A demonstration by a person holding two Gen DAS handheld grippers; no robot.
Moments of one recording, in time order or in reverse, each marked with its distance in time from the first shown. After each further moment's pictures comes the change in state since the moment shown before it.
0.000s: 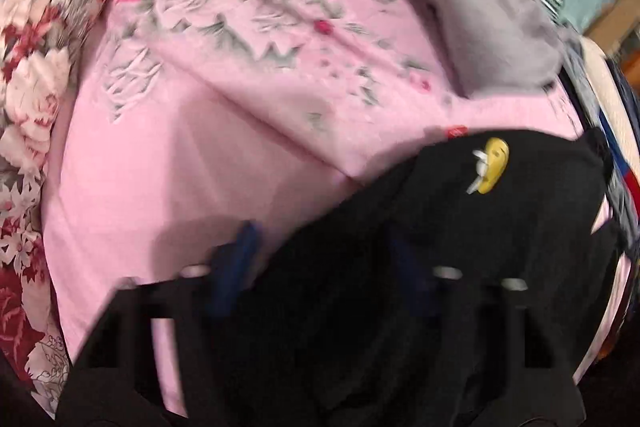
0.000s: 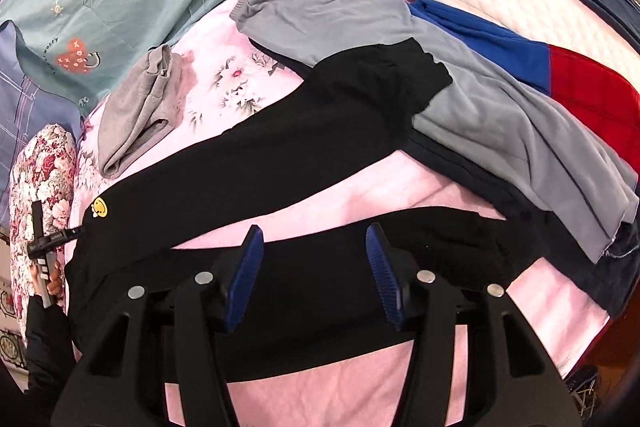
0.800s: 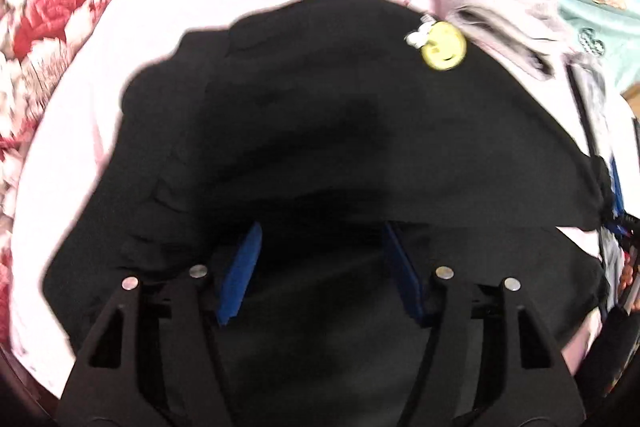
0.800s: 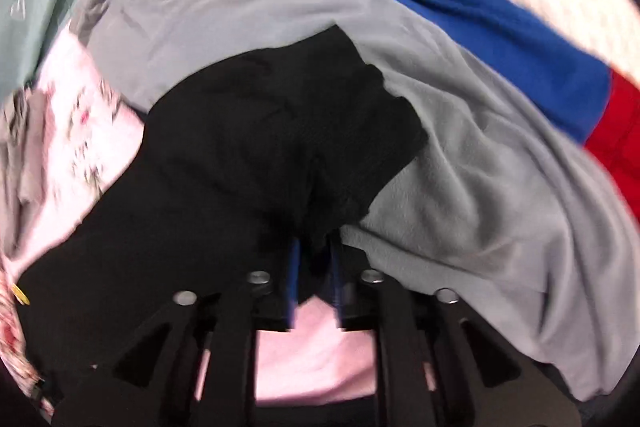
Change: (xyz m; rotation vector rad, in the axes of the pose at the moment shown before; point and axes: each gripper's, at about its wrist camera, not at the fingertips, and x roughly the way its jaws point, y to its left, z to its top) left arm -0.064 -0.064 -0.127 -0.355 0.020 0.120; right arm 0.129 -0.070 0.105 0.098 0.159 -0.260
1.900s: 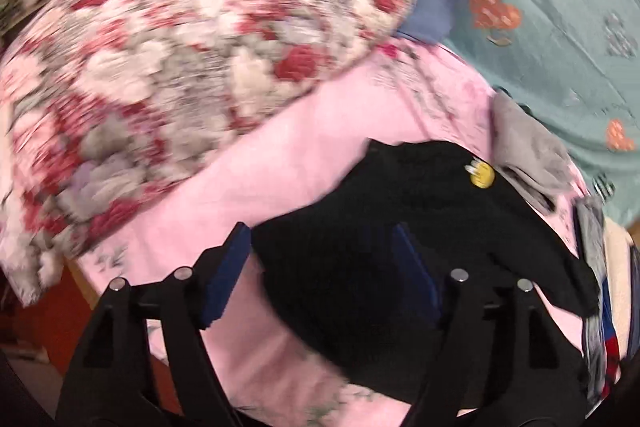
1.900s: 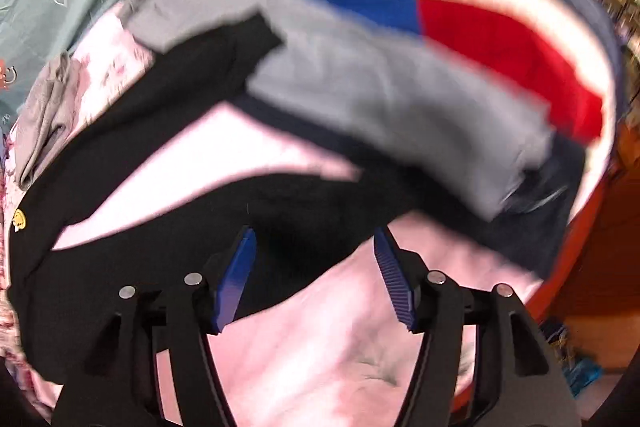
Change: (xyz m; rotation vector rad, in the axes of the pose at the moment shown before) left arm -0.124 0.079 -0.081 -0.318 -0.410 0.086; right arm -0.123 -0.046 -0.149 0.028 -0.160 -0.032
